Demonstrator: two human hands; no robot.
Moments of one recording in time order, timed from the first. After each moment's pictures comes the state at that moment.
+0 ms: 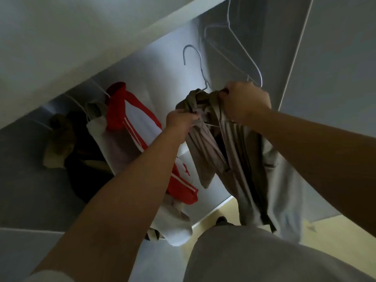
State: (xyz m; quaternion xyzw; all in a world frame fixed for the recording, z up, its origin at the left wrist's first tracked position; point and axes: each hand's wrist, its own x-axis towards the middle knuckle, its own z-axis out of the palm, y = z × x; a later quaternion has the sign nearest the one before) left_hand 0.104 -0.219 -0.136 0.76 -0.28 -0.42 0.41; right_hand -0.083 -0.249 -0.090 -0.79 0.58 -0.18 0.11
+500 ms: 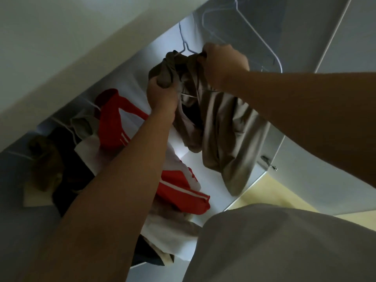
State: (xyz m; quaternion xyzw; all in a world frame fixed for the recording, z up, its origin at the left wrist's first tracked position) left_hand 0.178 -0.305 -0.122 0.72 -0.38 -0.22 0.54; right_hand 0.022 -0.358 -0.089 -0.78 0.57 -0.25 0.09
